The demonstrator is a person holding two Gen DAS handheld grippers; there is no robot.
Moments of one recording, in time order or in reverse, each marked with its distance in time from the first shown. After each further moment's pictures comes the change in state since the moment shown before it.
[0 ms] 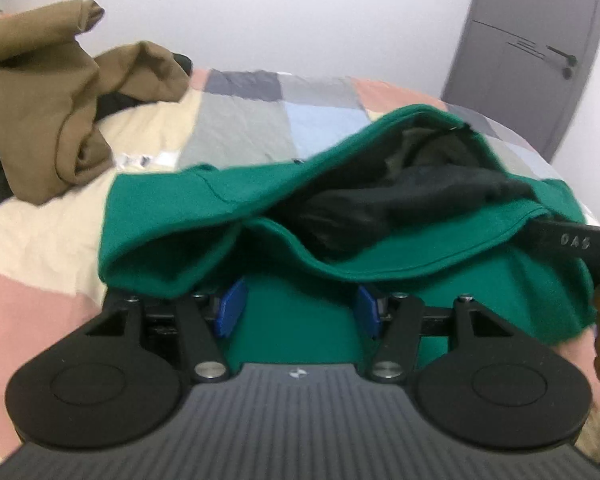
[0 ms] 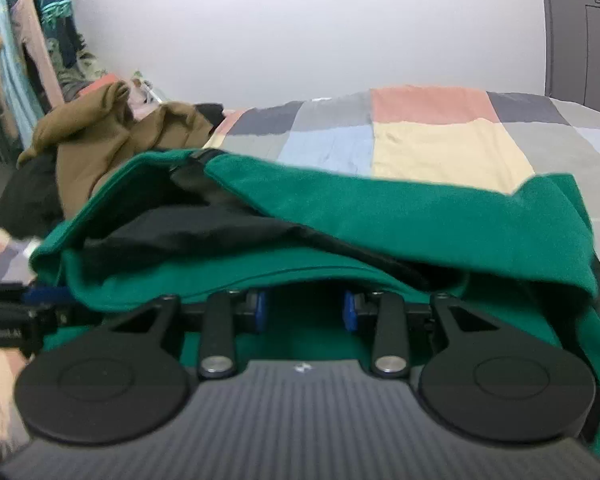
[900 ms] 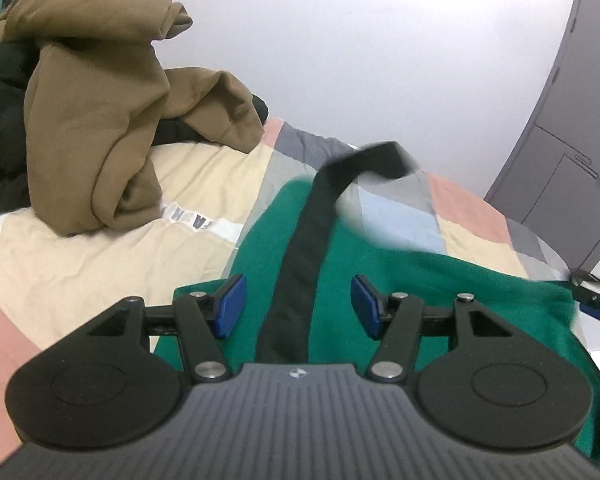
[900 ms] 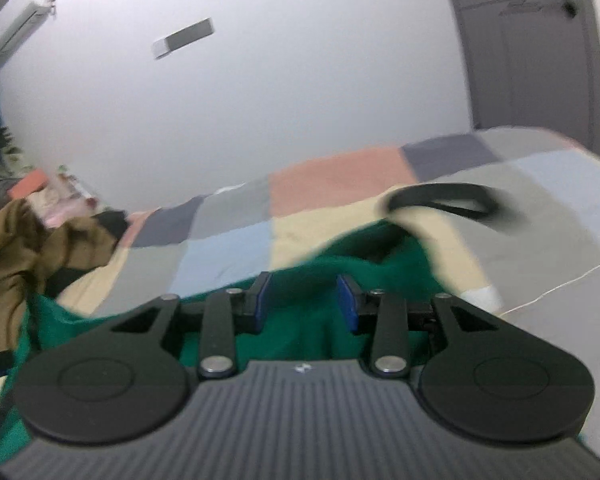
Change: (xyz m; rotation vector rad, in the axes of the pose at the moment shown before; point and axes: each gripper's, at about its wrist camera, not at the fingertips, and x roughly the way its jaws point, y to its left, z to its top) left arm 0.040 0.080 0.056 -0.262 -0.169 0.050; right arm 0.024 -0.083 0.054 0.170 -0.215 -0.191
